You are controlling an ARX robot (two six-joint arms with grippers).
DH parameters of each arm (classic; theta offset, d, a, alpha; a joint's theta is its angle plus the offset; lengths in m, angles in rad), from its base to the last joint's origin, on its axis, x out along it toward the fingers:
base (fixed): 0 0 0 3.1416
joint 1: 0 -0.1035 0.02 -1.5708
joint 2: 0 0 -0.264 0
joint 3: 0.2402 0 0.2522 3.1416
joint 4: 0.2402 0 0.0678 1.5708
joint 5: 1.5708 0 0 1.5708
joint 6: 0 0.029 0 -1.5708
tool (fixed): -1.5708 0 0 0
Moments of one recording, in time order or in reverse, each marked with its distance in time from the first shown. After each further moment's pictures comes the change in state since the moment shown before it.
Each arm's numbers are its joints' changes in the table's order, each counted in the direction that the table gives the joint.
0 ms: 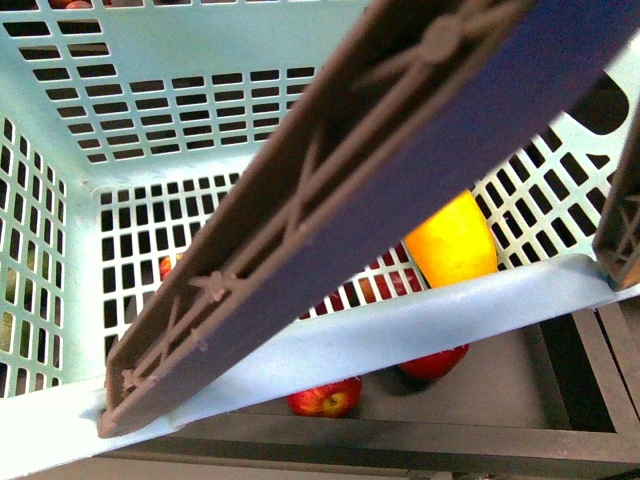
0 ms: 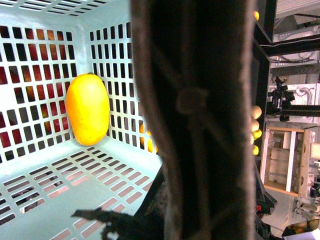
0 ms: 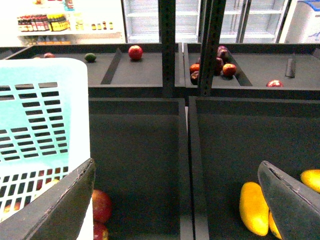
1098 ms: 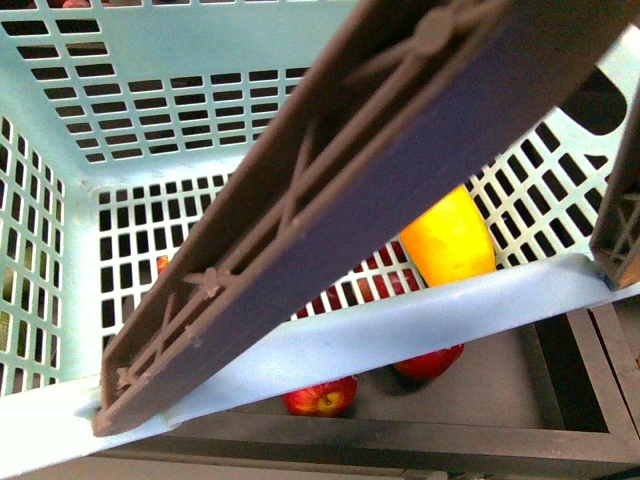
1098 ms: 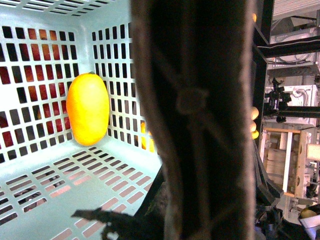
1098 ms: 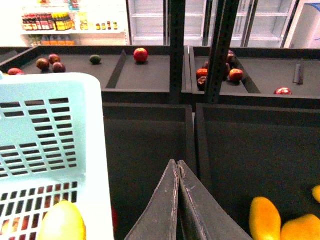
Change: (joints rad) left arm 0.000 0.000 0.000 0.000 0.000 0.000; right arm -0.088 -0.185 0.105 -0.079 -0.076 0.002
